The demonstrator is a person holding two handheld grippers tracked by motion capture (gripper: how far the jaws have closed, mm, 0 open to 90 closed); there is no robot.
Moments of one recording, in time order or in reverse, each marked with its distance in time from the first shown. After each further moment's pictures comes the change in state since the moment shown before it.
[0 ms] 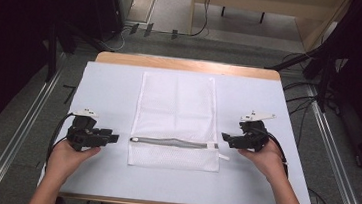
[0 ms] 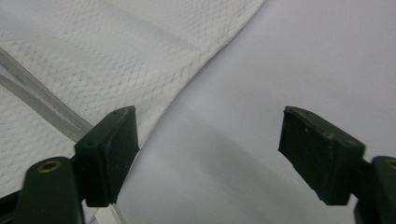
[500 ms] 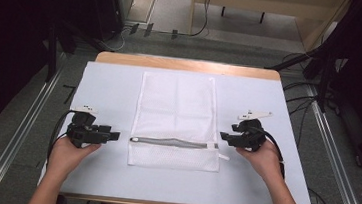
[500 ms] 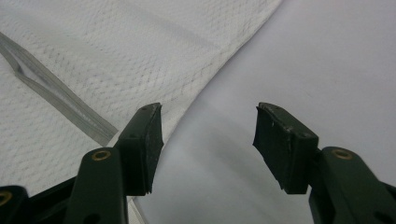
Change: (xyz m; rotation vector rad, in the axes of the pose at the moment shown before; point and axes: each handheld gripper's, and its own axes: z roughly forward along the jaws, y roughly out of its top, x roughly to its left) left arm 0.009 0.005 0.002 -0.008 -0.029 -0.030; right arm 0.003 0.005 0.003 0.032 0.059 0.028
